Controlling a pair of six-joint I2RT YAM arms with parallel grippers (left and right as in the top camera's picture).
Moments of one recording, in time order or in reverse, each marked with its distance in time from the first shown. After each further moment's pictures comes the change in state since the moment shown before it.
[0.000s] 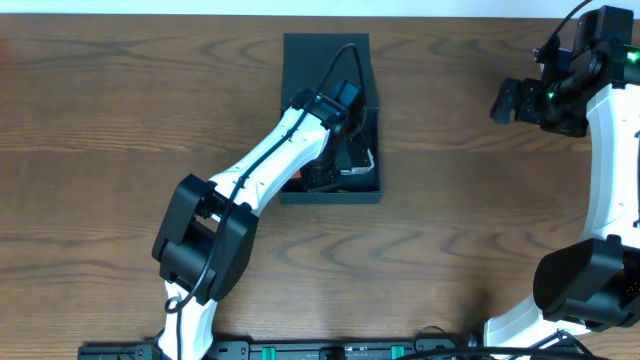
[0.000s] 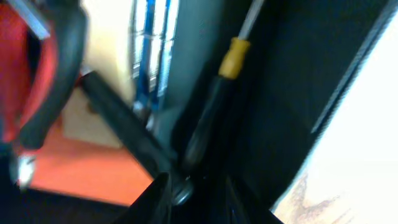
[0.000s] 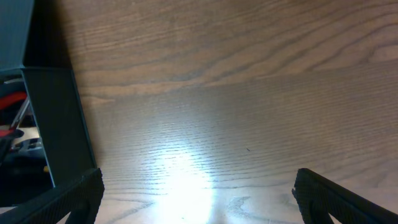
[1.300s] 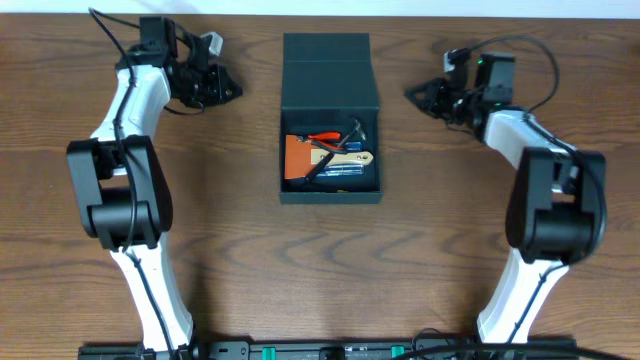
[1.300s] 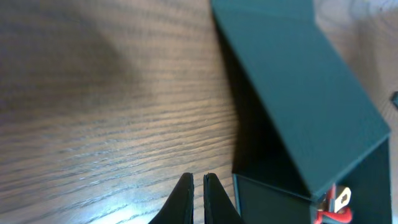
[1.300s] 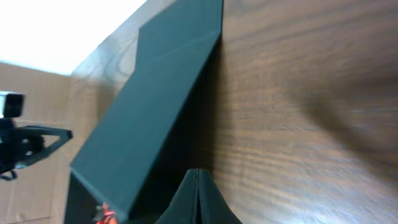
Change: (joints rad) left arm 0.683 0.197 0.091 0.466 0.679 -0.737; right arm 0.168 0.347 -0.495 1.330 -0.648 0.496
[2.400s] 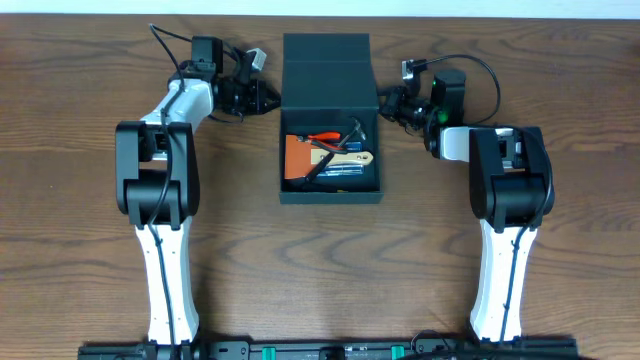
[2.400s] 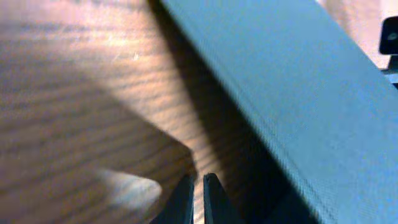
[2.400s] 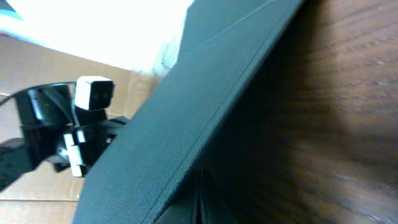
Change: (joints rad) left arm -0.119 0.181 0.000 0.280 0.130 -0.035; right arm 0.122 0.264 -0.001 0.626 -0.142 0.349
